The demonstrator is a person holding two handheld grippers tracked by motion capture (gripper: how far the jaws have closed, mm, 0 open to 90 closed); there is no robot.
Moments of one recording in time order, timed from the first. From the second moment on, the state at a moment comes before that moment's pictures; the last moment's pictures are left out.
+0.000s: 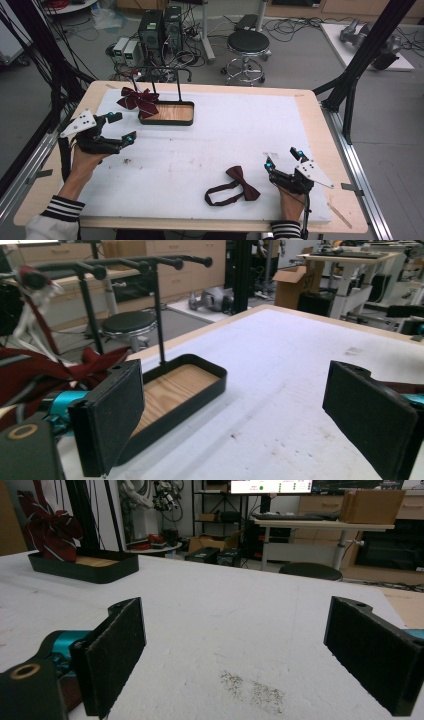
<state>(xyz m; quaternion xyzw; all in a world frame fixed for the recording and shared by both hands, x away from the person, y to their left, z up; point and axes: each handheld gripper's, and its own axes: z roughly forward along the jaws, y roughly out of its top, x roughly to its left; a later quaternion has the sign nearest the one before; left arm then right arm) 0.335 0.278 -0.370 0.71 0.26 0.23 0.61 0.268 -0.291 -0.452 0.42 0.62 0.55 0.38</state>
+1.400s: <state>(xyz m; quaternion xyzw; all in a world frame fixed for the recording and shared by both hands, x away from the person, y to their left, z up) 0.319 0.268 -0.393 0.72 0.25 0.22 0.61 0.270 -0.291 -0.450 0.42 0.63 0.55 0.36</state>
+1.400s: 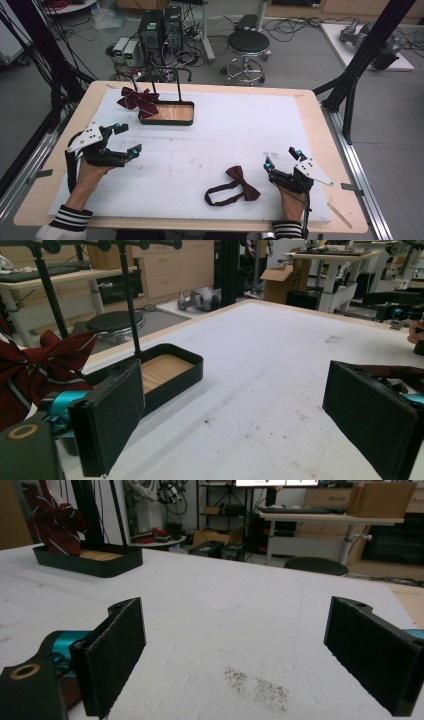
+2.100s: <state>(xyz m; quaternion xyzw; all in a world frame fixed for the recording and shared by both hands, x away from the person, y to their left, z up) 0.318 0.272 -0.401 0.72 0.25 0.23 0.61 0.261 -0.291 -0.419 0.39 0.67 0.55 0.32</state>
